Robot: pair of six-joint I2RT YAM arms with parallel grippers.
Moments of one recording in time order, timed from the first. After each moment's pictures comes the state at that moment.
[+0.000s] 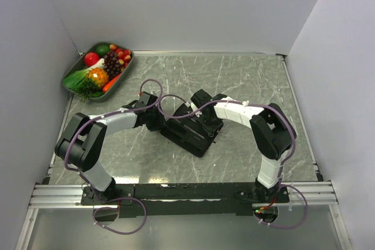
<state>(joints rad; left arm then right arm) -0.48 1.64 0.86 -0.20 0.11 -0.76 0.66 1.82 1.19 -0.73 0.13 -0.13</state>
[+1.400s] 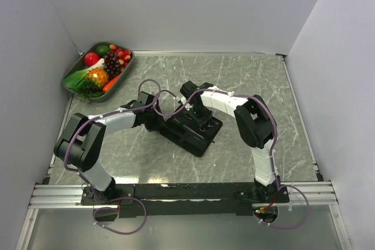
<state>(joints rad) -0.46 1.64 0.85 -0.21 0.13 -0.76 0.68 2.06 1.53 -0.92 0.06 -0.15</state>
